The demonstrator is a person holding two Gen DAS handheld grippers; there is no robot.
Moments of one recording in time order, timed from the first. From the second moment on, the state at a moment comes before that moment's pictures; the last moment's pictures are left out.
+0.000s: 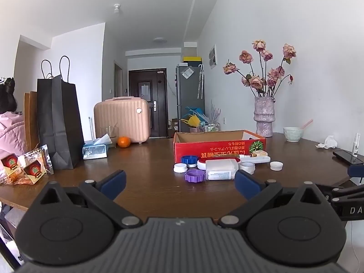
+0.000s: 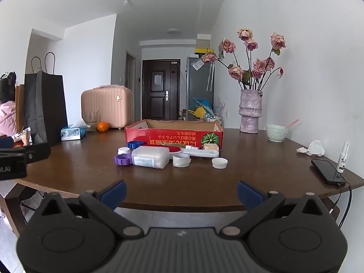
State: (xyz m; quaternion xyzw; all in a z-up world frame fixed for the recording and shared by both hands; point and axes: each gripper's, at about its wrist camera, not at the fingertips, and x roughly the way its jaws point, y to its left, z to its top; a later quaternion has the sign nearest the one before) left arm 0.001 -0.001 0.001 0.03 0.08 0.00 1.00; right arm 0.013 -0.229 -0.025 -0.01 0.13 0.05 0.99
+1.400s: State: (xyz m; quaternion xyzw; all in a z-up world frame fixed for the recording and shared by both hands) left arm 0.002 -0.003 -0.006 0.05 0.08 0.00 1.00; right arm 0.019 -0.228 -0.032 0.00 0.14 0.05 0.99
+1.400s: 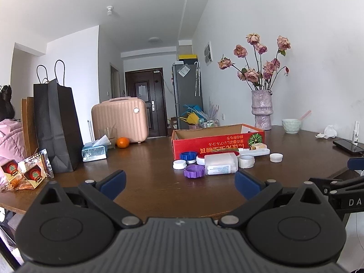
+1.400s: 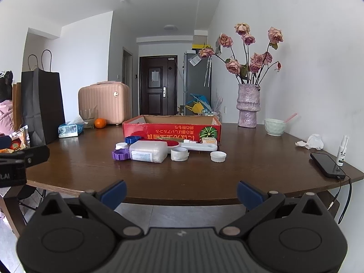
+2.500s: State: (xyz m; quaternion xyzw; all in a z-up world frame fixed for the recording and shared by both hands) left arm 0.004 -0.001 -0.007 0.05 0.09 0.01 0.99; right arm 0.019 -0.230 -0.034 0.00 0.15 0.04 0.99
